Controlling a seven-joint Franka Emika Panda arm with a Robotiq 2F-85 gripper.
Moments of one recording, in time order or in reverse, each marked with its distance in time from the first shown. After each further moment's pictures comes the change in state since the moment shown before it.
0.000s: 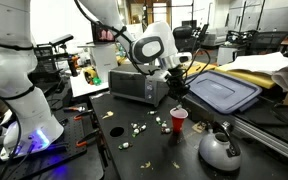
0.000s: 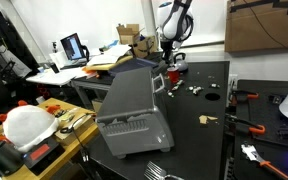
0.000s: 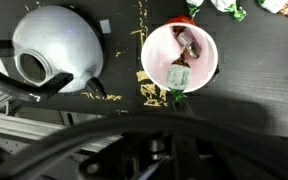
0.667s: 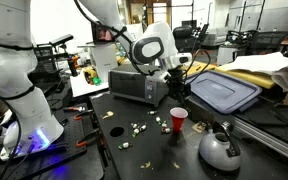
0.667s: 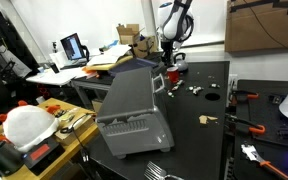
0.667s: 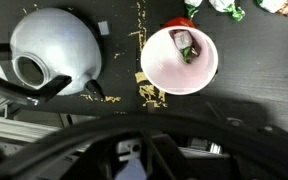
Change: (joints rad) arm -0.001 0.001 0.002 -0.002 0.019 0.000 -0.001
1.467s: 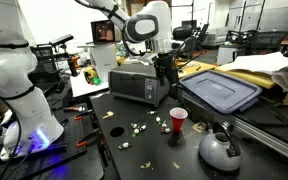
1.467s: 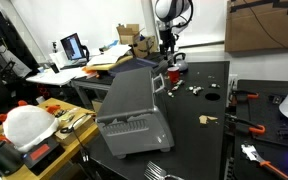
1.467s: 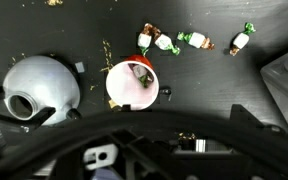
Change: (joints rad) arm 0.001 -0.181 0.064 -0.011 0.122 -0.376 -0.006
